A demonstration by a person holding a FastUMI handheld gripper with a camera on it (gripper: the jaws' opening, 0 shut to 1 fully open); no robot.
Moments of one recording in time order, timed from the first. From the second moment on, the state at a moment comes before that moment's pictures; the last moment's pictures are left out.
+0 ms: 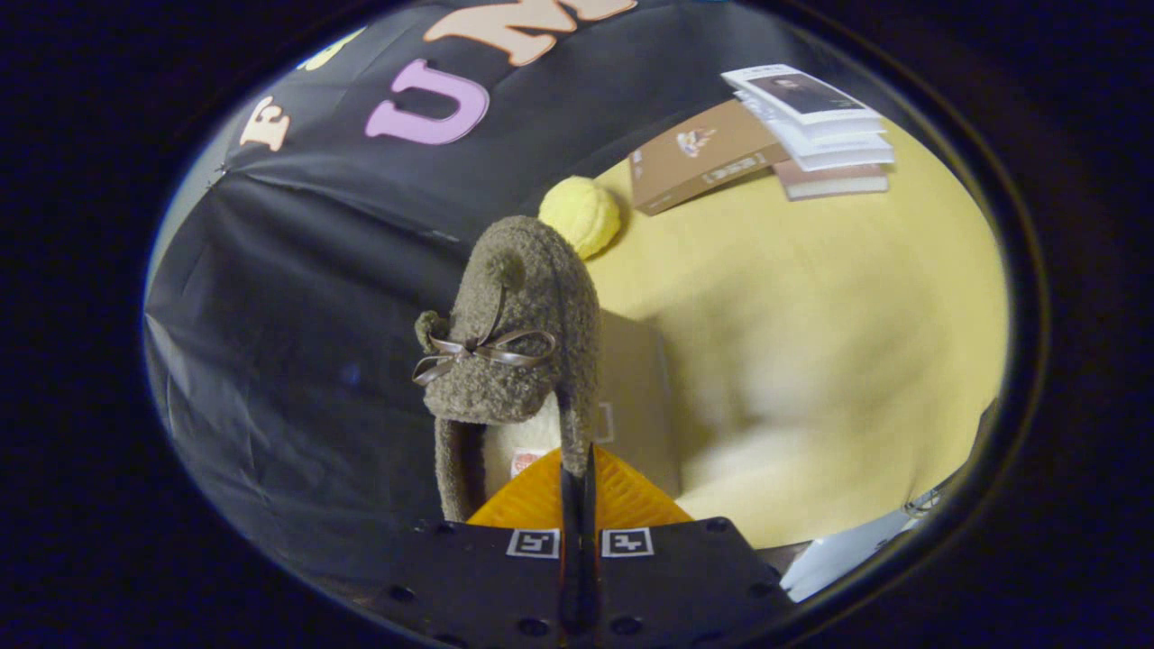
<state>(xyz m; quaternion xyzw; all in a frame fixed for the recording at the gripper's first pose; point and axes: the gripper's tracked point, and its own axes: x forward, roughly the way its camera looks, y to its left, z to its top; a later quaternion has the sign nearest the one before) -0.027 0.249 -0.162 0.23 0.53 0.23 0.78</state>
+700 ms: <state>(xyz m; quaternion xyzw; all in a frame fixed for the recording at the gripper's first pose) -0.041 0.310 -0.247 0.10 0.55 0.16 0.81</state>
